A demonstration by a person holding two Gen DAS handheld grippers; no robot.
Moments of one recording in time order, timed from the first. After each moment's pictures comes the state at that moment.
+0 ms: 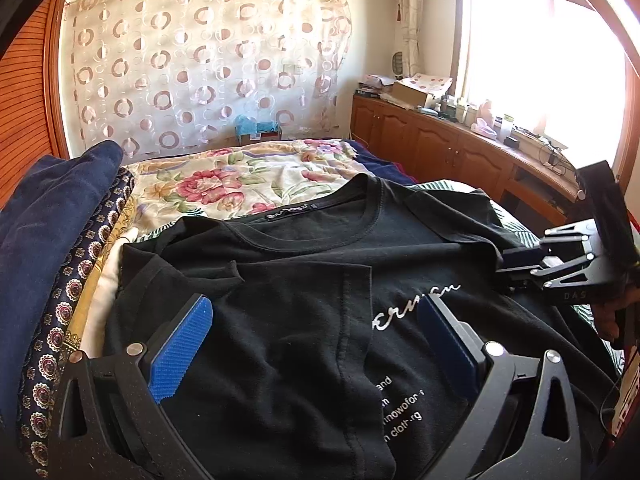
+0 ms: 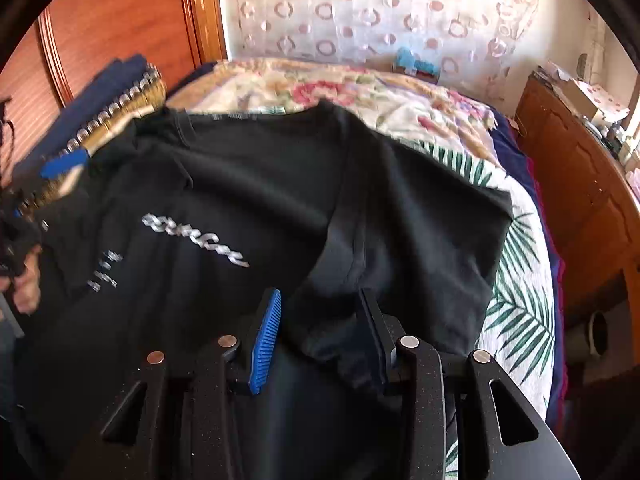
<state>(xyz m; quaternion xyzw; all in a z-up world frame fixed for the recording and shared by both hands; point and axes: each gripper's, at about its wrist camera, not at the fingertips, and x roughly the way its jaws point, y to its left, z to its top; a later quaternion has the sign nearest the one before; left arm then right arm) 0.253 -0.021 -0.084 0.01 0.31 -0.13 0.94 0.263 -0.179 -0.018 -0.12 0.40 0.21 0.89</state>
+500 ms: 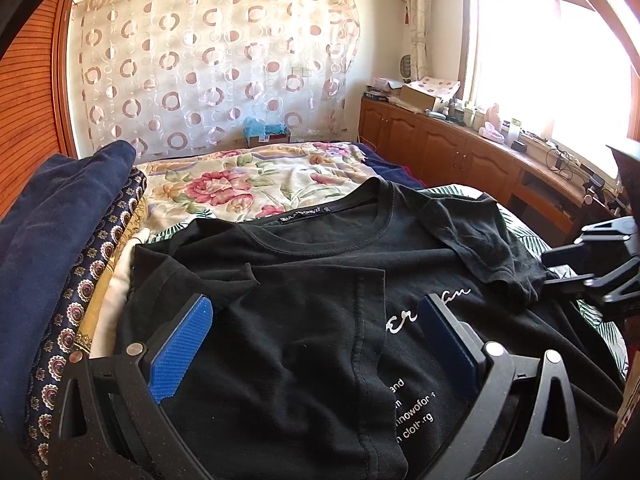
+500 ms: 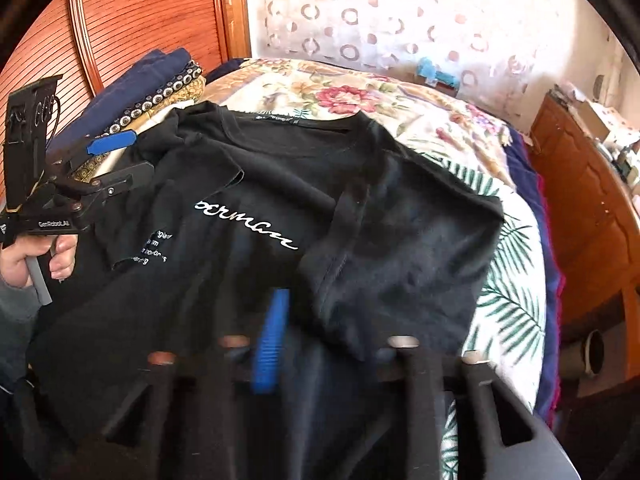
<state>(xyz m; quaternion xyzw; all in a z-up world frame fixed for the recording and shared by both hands) 0.253 -0.015 -0.082 0.00 0.30 -0.12 0.95 0.233 -0.170 0.016 -0.14 0.38 0.24 0.88</state>
